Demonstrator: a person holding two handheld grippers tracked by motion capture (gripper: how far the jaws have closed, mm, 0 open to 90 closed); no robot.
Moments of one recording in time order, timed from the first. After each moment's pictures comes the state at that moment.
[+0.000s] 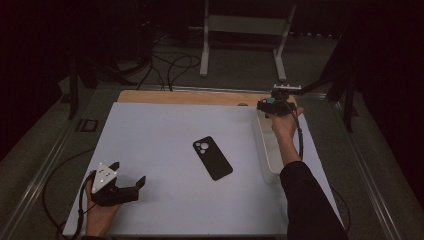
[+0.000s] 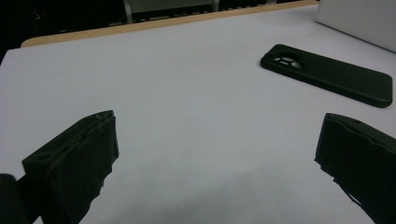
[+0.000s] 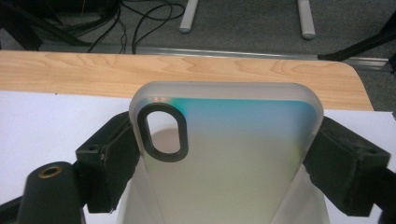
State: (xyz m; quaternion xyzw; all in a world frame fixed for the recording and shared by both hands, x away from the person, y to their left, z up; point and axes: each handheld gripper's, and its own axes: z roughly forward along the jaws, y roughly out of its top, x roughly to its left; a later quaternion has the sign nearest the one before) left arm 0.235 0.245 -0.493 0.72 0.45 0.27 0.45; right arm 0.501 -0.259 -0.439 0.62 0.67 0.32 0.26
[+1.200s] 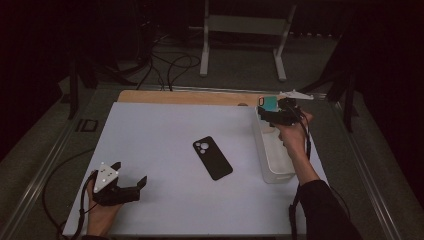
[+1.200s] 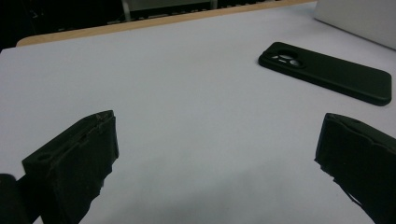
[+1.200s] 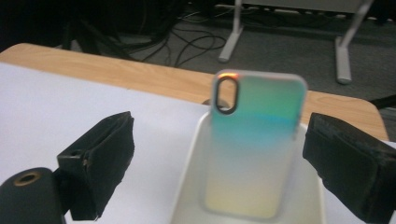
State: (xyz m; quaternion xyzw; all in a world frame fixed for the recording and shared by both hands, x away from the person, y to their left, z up) left arm 0.236 0.242 -0.493 0.72 0.45 0.27 0.45; right arm 0.439 -0.262 -0.410 0.52 0.70 0.40 0.27
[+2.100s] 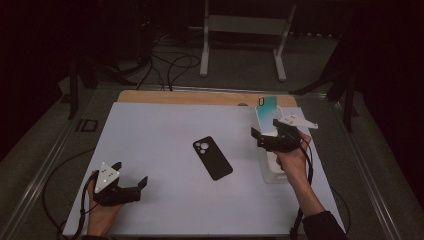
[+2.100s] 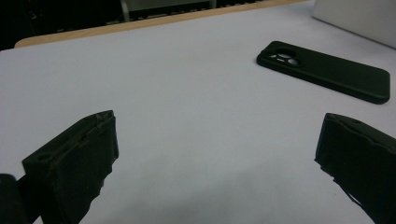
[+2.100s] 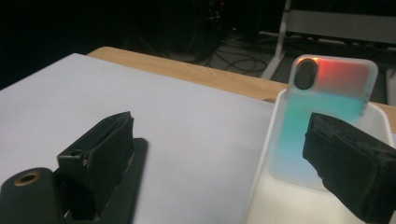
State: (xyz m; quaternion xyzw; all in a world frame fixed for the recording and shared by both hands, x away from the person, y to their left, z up) left arm 0.236 0.240 -0.493 0.73 0.45 0.27 0.45; right arm 0.350 -0.244 -0.414 0.45 0.71 0.48 0.25
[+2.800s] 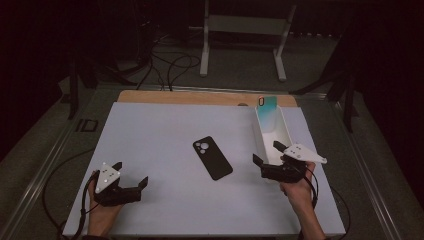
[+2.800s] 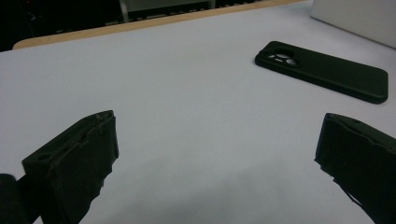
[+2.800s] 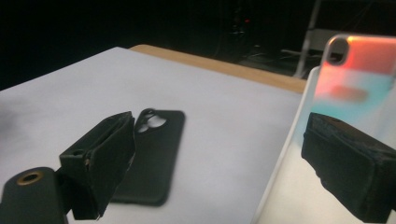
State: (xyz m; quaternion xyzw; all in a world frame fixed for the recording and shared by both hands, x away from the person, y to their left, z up) left arm 0.235 0.239 -0.492 0.73 0.45 0.27 0.45; right arm 0.283 -0.253 -0.442 0.39 0.72 0.52 0.25
